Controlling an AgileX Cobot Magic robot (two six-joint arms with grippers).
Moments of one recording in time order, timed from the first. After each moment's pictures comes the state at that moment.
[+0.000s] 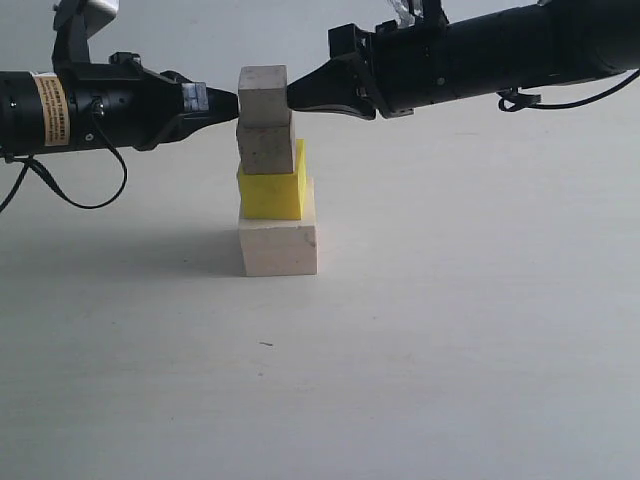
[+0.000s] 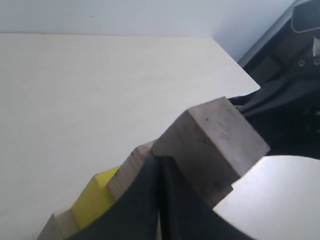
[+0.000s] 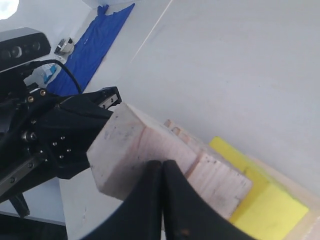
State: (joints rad) left arm -0.28 1.70 -0.87 1.19 -0.69 -1.38; right arm 0.28 1.92 -1.24 1.56 0.97 -1.20
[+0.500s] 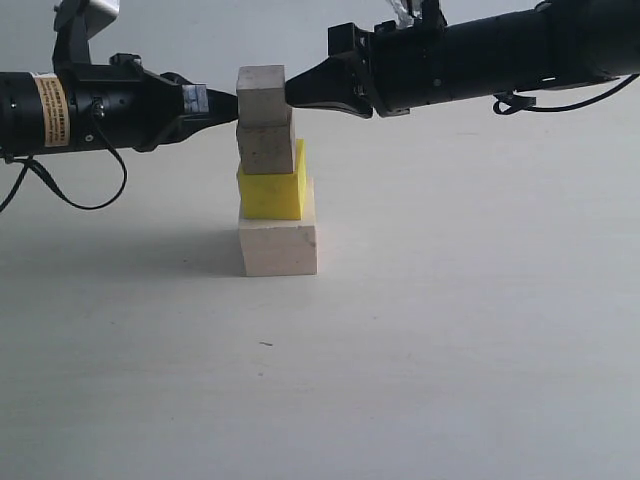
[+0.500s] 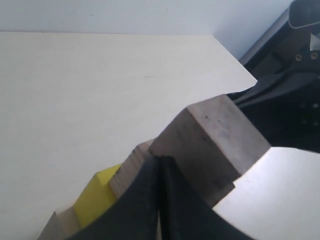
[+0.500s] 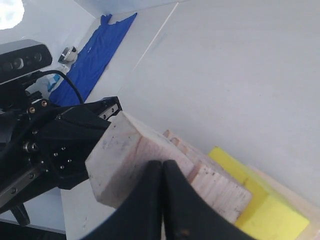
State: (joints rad) left arm -0.28 1.70 -0.87 1.20 -0.69 -1.39; right arm 0.28 1.94 -1.24 1.60 0.97 -1.24
